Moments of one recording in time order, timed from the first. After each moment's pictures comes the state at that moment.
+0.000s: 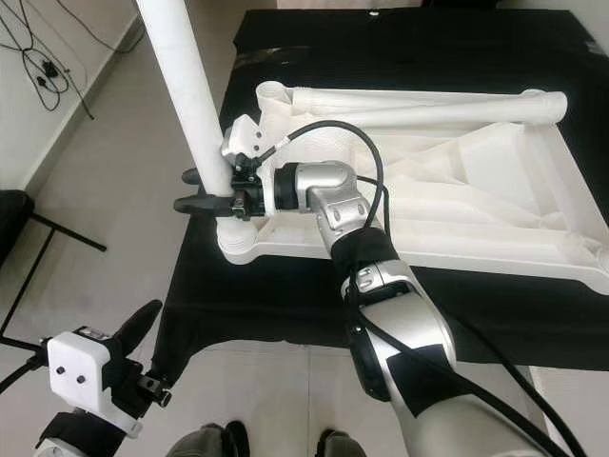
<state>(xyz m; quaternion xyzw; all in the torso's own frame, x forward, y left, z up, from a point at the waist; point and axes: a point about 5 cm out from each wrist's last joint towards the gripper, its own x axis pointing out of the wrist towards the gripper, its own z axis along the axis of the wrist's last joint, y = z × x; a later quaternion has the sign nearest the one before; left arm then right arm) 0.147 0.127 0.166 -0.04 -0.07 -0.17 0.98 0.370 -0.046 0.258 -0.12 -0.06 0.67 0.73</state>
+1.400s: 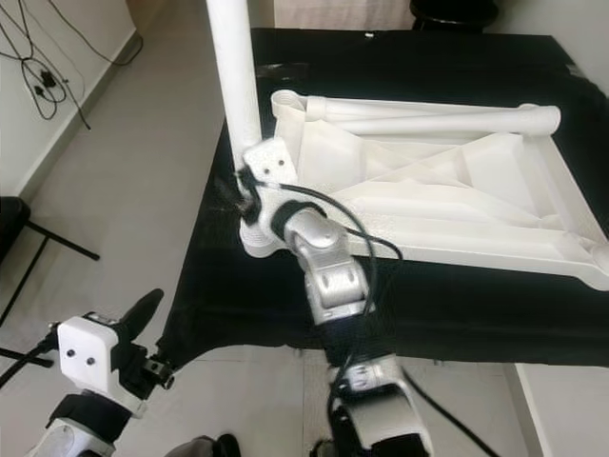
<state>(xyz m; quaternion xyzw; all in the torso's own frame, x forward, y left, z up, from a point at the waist) 0.166 0.127 0.163 -0.04 -0.08 -0.16 0.98 0.357 -0.065 0.214 -0.05 -0.02 0.35 0.94</state>
